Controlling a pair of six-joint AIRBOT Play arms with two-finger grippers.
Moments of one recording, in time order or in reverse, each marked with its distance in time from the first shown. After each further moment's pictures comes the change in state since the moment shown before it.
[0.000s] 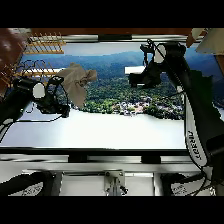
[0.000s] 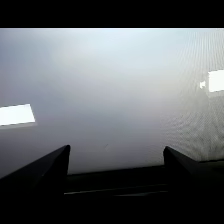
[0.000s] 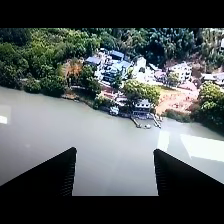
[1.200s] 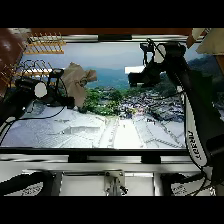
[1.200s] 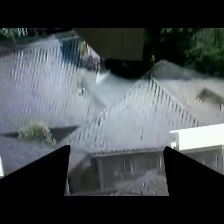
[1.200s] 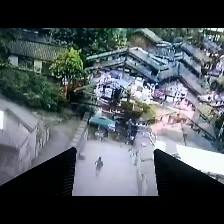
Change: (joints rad) left arm 0.023 -0.047 0.029 -0.033 0.274 -0.089; right arm 0.000 0.000 0.000 -0.005 -0.036 -0.041
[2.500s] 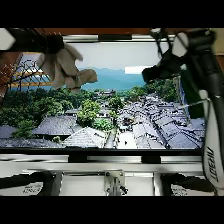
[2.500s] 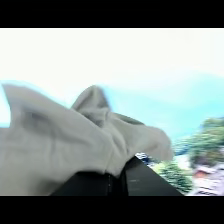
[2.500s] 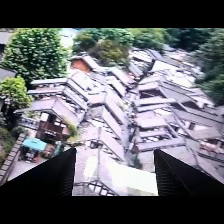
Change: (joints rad) left arm -0.010 -0.074 0.724 -0.147 -0.013 0.111; right arm 0.000 0.225 0.026 -0.226 0.143 -0.188
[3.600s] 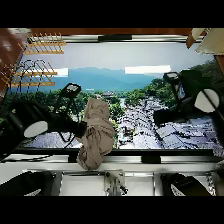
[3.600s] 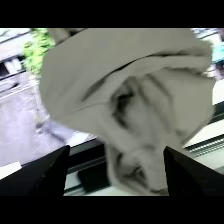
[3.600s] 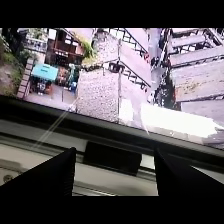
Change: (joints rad) left arm -0.491 0.391 -0.787 0.227 -0.312 -0.306; right arm 0.000 0.482 -0.701 0.140 0.008 0.100
